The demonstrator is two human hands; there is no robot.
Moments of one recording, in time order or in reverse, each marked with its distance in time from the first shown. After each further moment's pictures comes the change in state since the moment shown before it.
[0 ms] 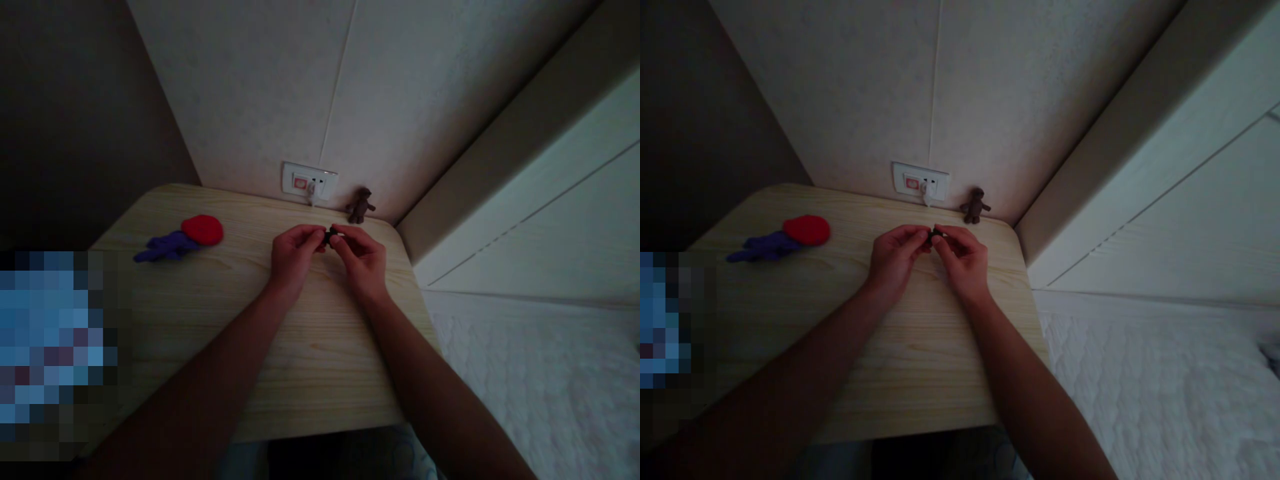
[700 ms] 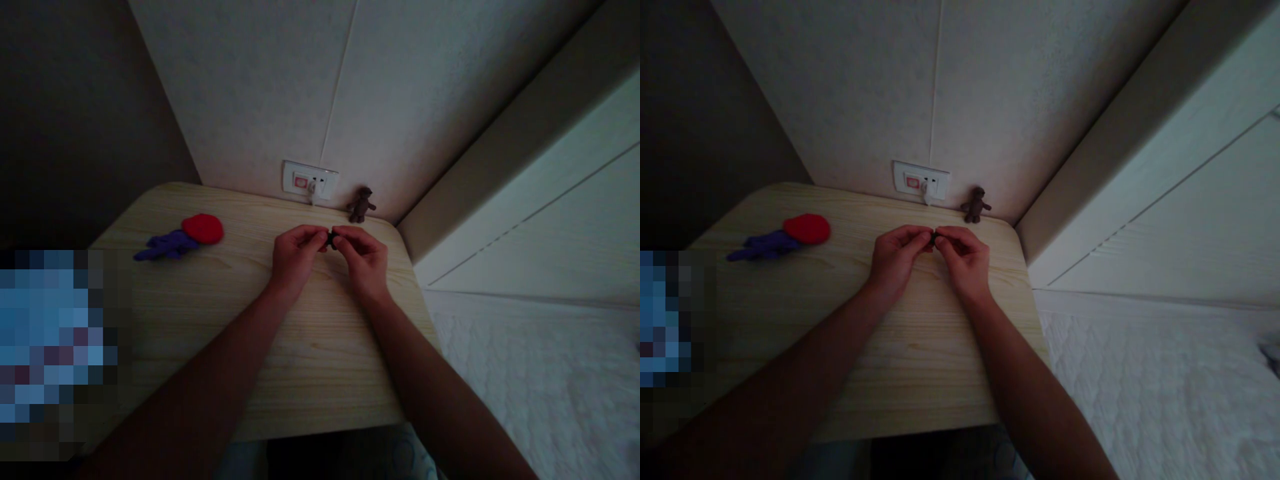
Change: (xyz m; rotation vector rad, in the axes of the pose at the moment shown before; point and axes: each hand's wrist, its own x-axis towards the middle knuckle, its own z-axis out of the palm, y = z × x) left_hand -0.001 0.001 0.000 0.083 -0.015 0.036; right_hand 0.000 0.002 0.000 0.018 0.035 0.033
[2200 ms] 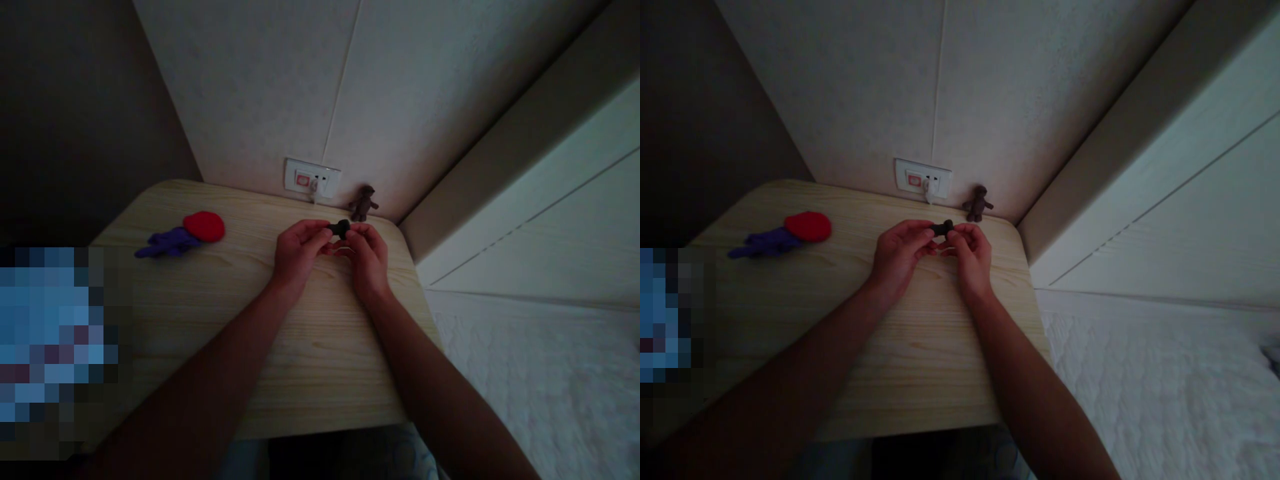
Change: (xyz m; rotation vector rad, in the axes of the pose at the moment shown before) left_hand -0.004 0.009 0.005 -0.165 -0.032 -0.109; right_hand 0.004 0.002 0.000 0.247 0.061 0.241
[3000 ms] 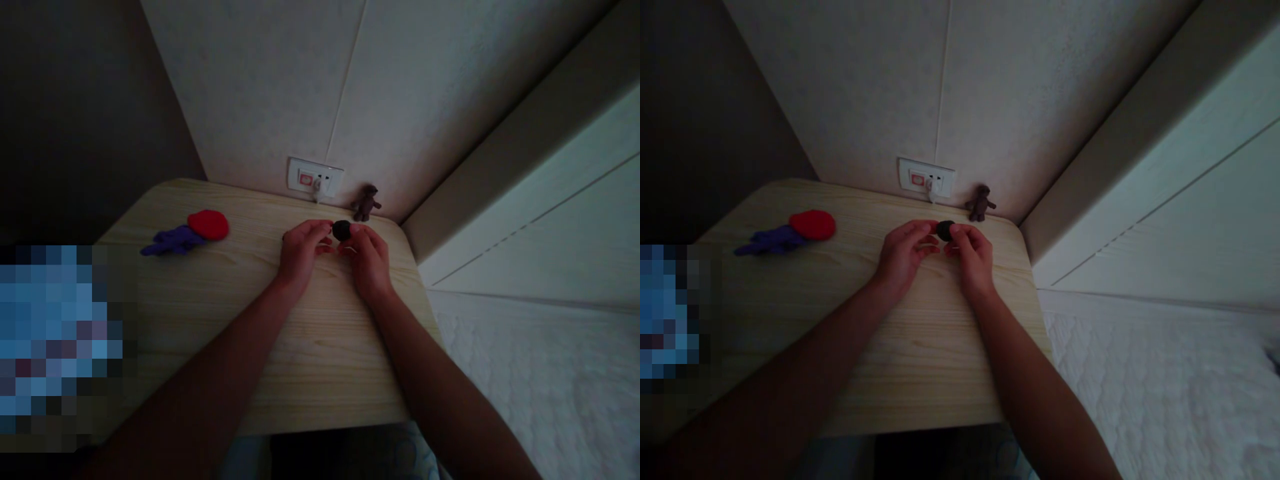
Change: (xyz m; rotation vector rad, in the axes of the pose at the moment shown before) left_hand 0.002 0.001 -0.001 0.016 0.009 -0.053; right_hand 0.002 0.001 0.000 -0.061 0.000 0.022
